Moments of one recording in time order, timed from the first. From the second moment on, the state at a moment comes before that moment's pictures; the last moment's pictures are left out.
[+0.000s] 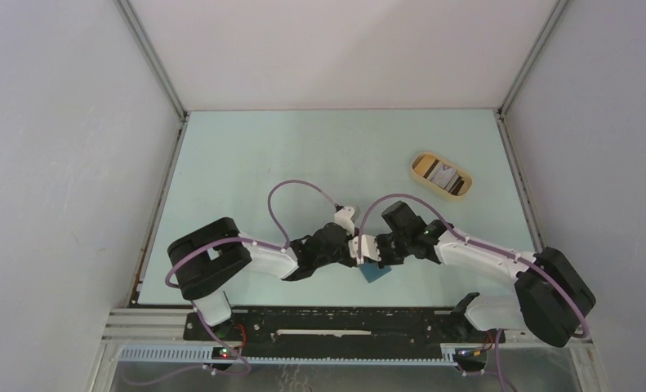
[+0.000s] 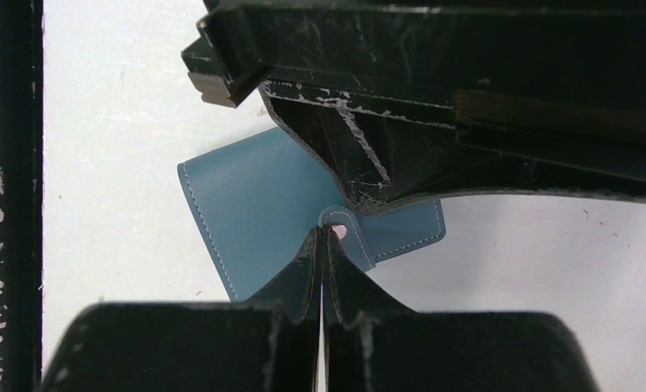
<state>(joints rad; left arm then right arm) -1.06 1.70 0.63 0.56 -0.05 -0.70 0.73 1.28 0.63 -0.40 -0.43 -0.98</state>
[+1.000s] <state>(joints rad) -1.02 1.61 0.56 0.55 -0.05 -0.73 0.83 1.37 0.73 -0.48 -0.31 -1.00</state>
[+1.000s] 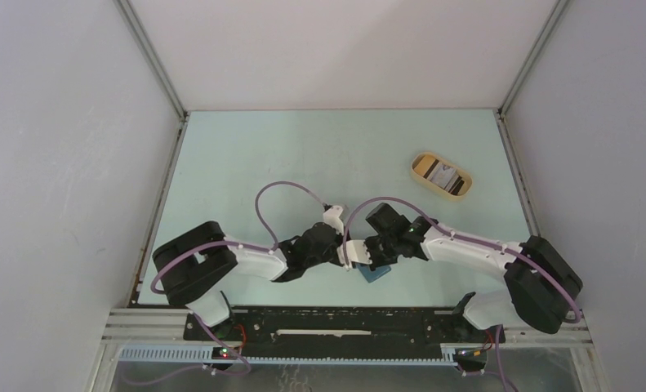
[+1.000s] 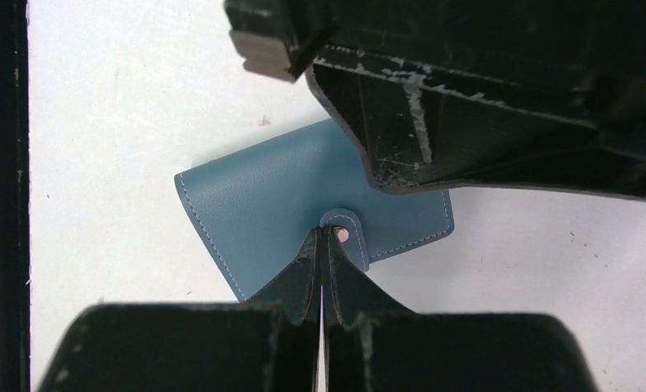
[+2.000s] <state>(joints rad) -1.00 0.66 0.35 0.21 -0.20 -0.51 0.40 0.90 0.79 -0.71 -0.54 -0.83</state>
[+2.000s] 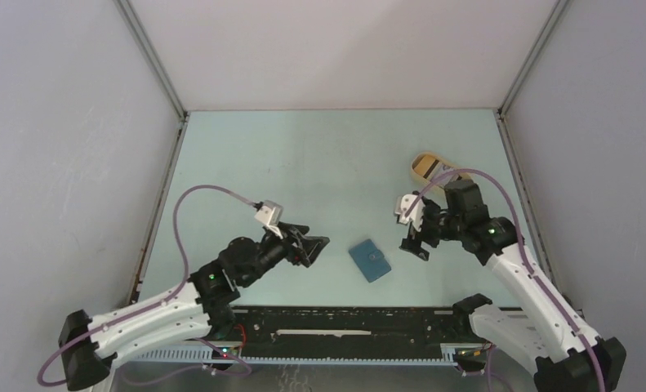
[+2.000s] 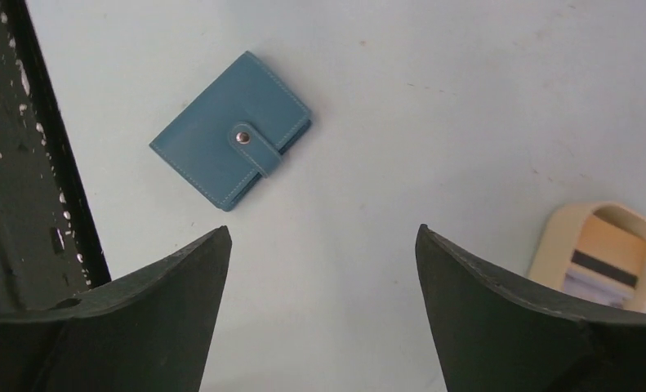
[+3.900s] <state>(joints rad) -0.57 0.46 0.74 -0.53 -0.12 -0.34 -0.13 0.75 0.92 -0.61 -0.85 -0.10</state>
